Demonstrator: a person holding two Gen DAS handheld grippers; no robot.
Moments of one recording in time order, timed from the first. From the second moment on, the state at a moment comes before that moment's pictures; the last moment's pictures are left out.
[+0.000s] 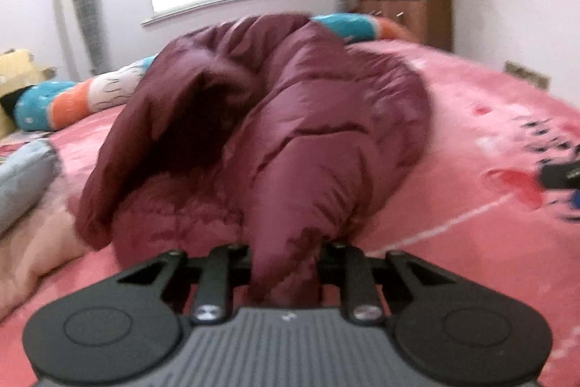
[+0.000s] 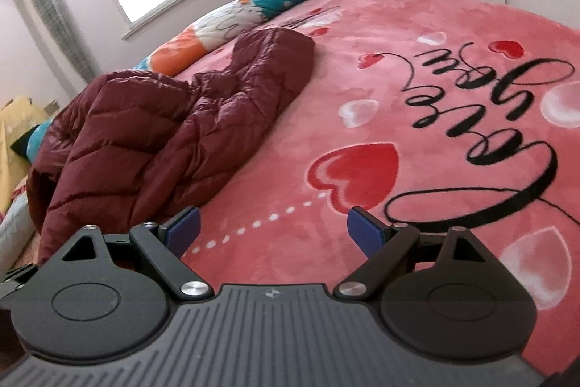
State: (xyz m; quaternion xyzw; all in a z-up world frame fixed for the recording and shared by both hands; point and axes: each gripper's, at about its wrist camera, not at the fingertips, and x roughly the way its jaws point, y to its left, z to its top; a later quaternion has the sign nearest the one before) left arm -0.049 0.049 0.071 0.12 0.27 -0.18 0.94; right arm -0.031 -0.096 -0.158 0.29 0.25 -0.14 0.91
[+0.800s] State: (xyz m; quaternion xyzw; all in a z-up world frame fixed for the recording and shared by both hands) left arm -0.113 0.037 0.143 -0.04 0.26 -0.34 0.90; right arm -0.069 -0.139 -0.170 0.37 0.23 -0.19 0.88
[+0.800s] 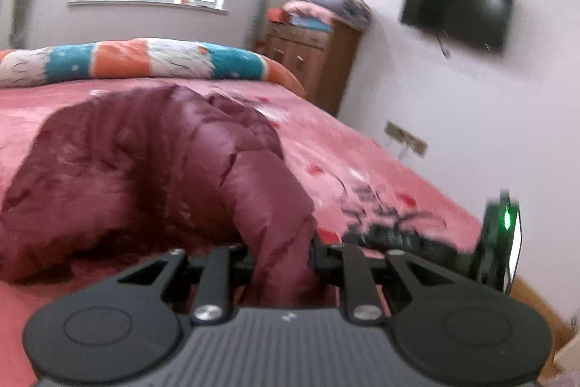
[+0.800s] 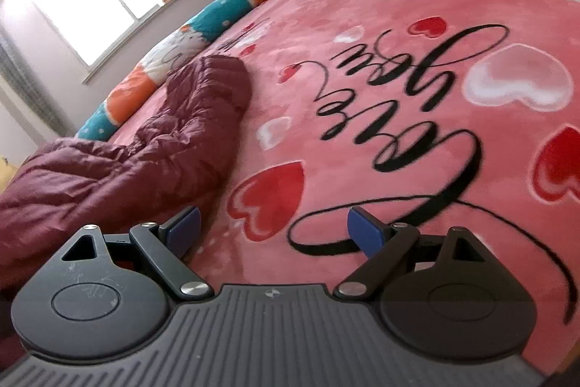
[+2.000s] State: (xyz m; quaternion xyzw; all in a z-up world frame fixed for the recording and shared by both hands) left arm -0.008 0.178 0.132 -0.12 0.26 -0.18 0.94; right arm 0.048 0.009 -0.169 0.01 0.27 0.09 0.96
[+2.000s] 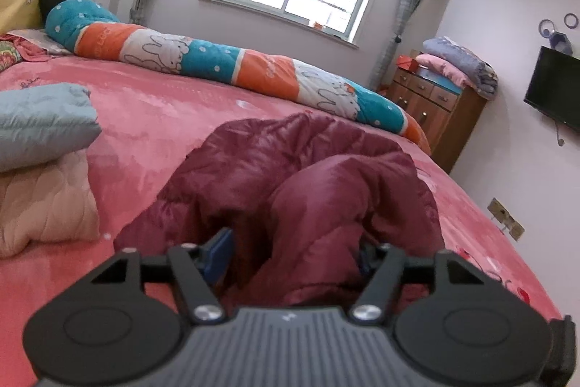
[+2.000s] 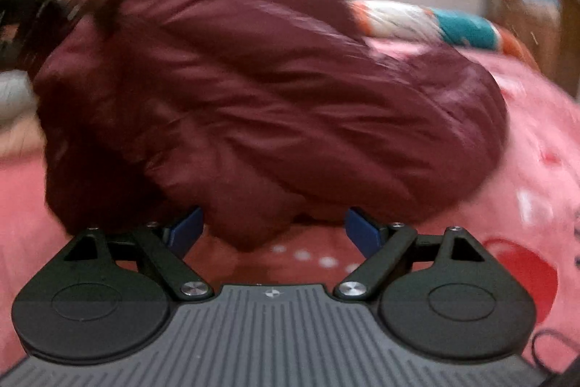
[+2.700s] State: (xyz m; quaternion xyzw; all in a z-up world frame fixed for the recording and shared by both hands) left arm -0.073 0.158 0.067 0.03 0.33 -0.22 0.92; right arm 0.062 -0.005 -0.160 0.11 0.21 0.04 0.97
